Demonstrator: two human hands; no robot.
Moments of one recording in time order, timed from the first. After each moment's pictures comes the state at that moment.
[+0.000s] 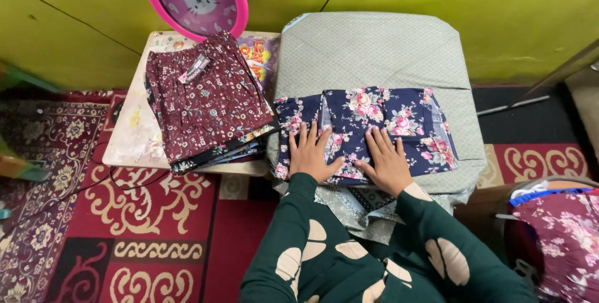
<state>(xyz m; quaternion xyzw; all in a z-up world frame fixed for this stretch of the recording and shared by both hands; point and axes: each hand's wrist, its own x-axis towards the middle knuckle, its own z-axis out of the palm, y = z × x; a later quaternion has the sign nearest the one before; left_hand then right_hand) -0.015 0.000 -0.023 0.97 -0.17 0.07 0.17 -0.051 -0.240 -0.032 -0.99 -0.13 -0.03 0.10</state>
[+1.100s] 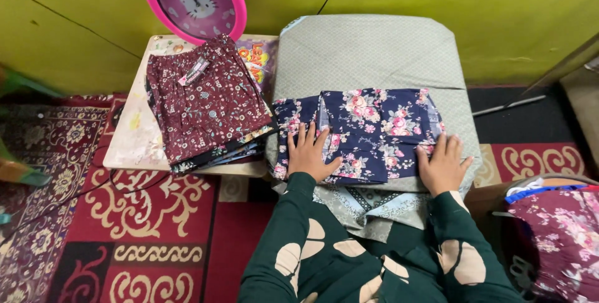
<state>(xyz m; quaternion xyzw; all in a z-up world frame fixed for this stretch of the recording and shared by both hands) -0.012 0.000 -0.033 0.96 -0.17 0.09 0.19 -0.071 -0.347 -0.056 -0.97 0.19 -0.07 0.11</state>
